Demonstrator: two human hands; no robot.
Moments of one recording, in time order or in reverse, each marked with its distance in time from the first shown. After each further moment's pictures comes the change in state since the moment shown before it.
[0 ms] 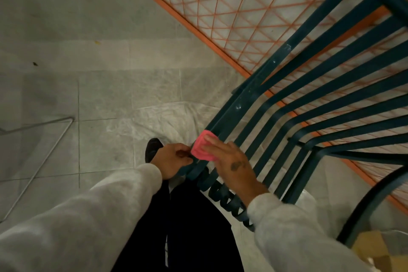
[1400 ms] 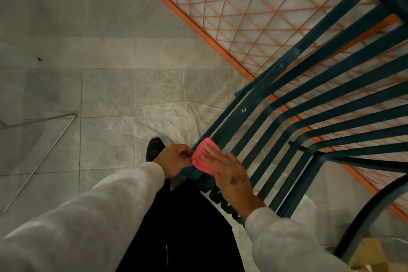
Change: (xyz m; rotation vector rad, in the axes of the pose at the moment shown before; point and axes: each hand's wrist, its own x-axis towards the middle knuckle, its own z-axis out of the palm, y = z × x) left_hand 0.012 -0.014 0.000 -0.067 -0.060 0.080; right_hand -0.014 -0.012 0.015 0.018 -0.050 -0.006
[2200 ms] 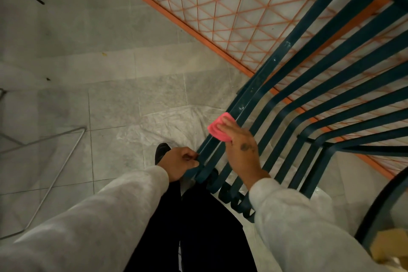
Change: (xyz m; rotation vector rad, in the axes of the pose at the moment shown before) left_hand -0.008 0.016 0.001 0.060 0.015 -0.110; right_hand 0.042 0.021 -0.018 0.138 0.221 0.333
